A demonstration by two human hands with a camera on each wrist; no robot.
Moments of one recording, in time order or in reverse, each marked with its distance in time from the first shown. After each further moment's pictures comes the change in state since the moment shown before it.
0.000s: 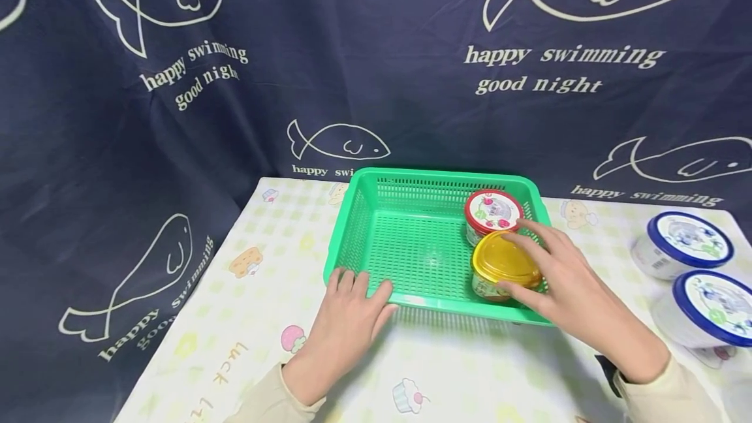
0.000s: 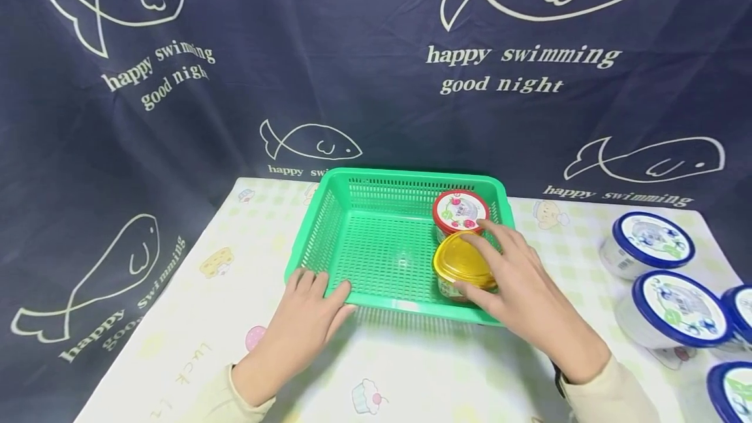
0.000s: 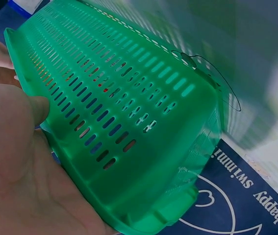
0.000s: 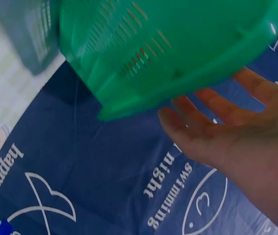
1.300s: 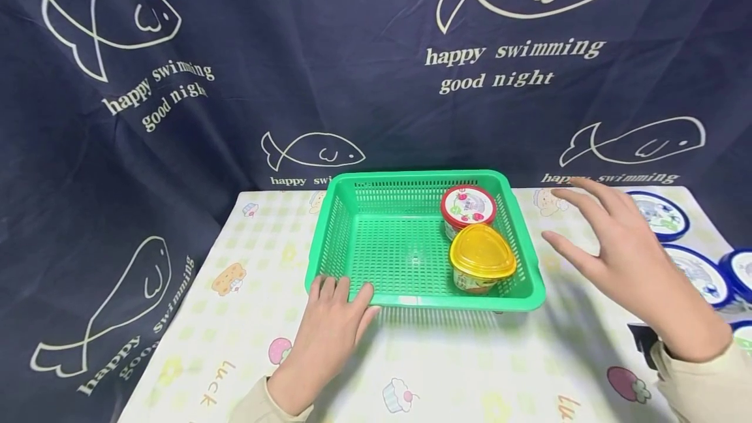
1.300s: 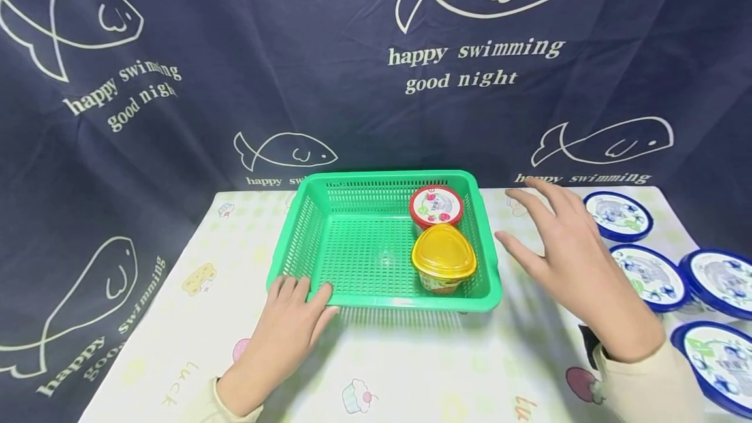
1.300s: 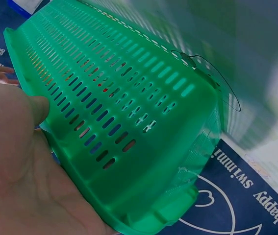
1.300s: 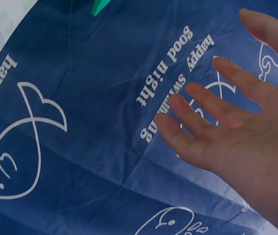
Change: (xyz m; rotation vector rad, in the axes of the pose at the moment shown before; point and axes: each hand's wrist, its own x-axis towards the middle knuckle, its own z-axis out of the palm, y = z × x) left_hand -0.002 -0.001 0.001 -0.085 0.038 0.013; right_hand -0.021 0.021 -0.068 -0.075 0.227 0.069
